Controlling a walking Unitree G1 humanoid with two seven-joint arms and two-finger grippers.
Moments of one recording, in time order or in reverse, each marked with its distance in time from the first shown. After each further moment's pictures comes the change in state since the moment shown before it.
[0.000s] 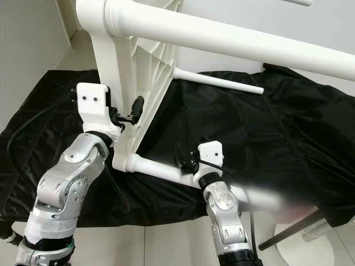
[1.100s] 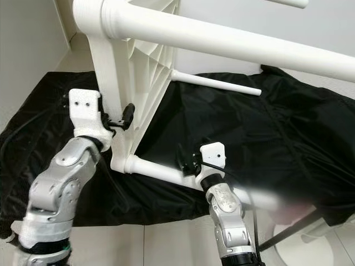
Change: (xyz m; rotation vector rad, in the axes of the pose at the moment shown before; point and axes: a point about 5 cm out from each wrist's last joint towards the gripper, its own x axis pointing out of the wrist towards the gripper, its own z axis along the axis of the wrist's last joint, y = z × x) left arm -0.008 0.018 -0.009 0.003 0.068 0.104; right arm -0.006 -0.004 0.001 -0.010 -0.002 0.007
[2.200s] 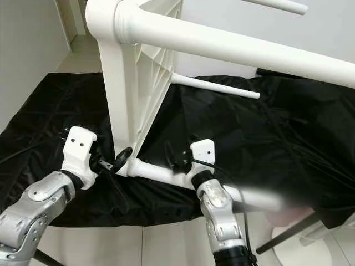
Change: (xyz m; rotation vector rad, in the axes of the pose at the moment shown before) left arm -0.051 0.022 -0.039 0.099 0.165 -0.276; right arm 0.006 0.013 0.000 0.042 -0.023 0.086
